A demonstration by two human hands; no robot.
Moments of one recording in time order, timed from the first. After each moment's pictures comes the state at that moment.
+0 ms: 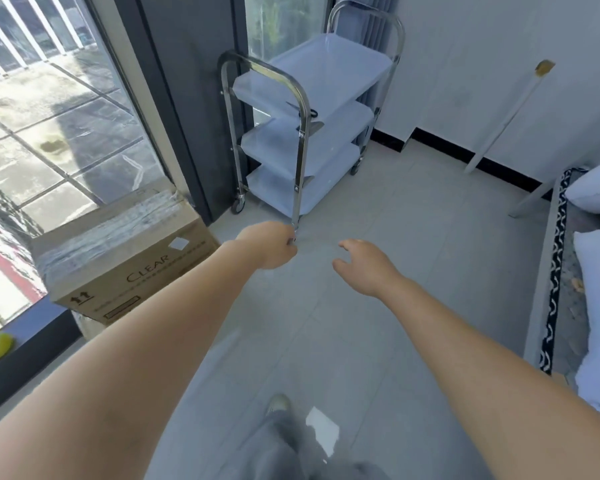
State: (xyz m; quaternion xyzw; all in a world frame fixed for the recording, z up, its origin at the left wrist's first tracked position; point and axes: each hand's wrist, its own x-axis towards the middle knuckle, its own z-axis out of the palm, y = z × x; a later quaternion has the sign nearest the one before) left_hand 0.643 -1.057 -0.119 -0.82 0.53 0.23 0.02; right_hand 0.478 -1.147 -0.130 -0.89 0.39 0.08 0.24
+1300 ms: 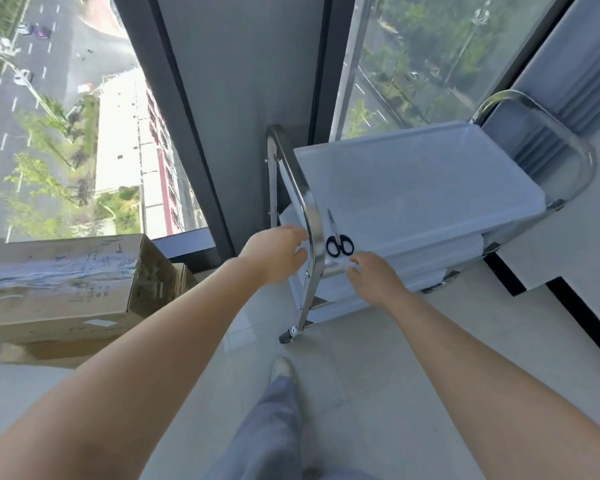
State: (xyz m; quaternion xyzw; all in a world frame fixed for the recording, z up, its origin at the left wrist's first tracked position) left_hand 0.876 -1.456 -0.142 -0.94 0.29 0.14 -0.14; right_hand 0.805 -1.637 -0.182 -0.94 0.16 0.17 0.26
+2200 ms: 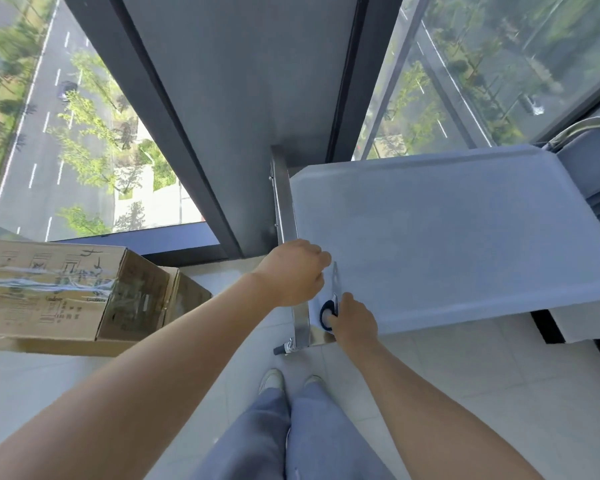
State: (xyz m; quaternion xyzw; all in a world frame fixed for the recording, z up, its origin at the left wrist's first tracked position) left_hand 1.001 -1.544 -0.162 -0.93 0.32 0.18 -0.07; right_hand 0.928 -1.673 -0.270 -0.92 0.19 0.26 0.21
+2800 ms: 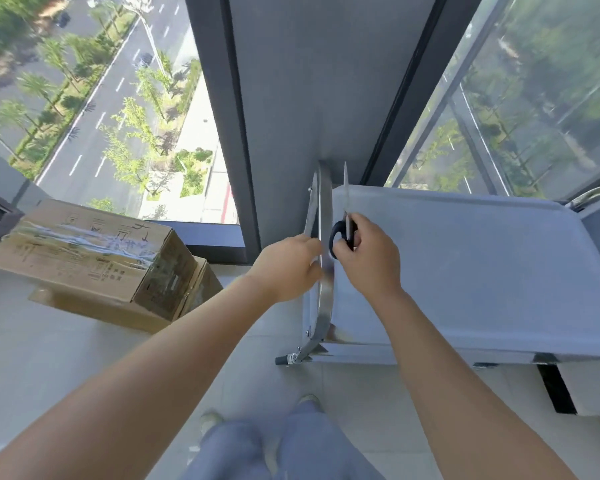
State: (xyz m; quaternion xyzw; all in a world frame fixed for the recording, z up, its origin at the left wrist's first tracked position) left_hand 0.953 -1.498 -0.132 -0.96 0.16 0.10 -0.20; right_hand 0.963 -1.644 -0.133 -0.94 -0.01 -0.05 0.33
